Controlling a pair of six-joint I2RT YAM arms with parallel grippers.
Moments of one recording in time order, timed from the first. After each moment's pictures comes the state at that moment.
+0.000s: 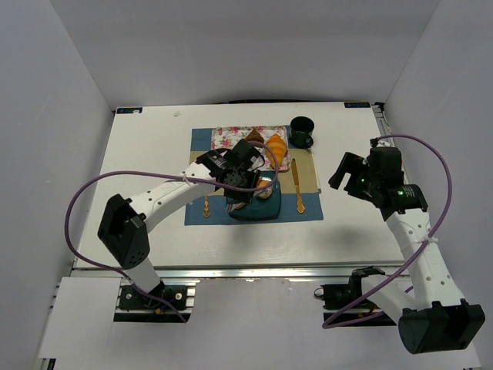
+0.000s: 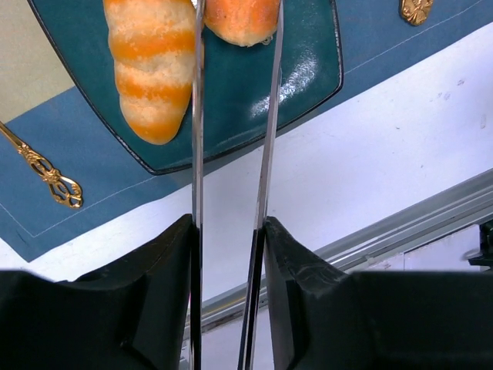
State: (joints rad) left arm -0.81 1.67 1.45 -0.86 -0.05 -0.38; right arm 0.14 0.97 1.00 -0.76 -0.04 0.42
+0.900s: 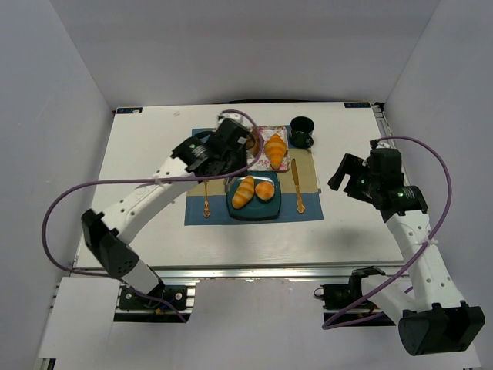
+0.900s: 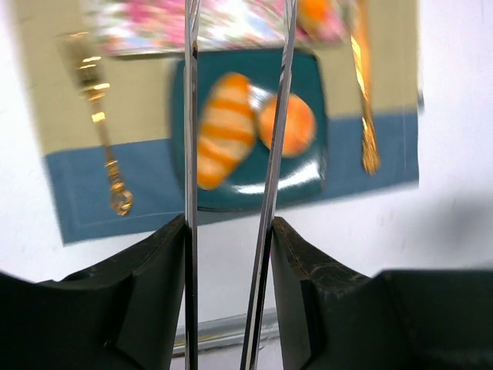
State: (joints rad) left arm -0.80 1.59 1.67 -0.95 -0.31 -0.58; right arm 0.14 0.95 0.98 -0.77 -0.05 0.43
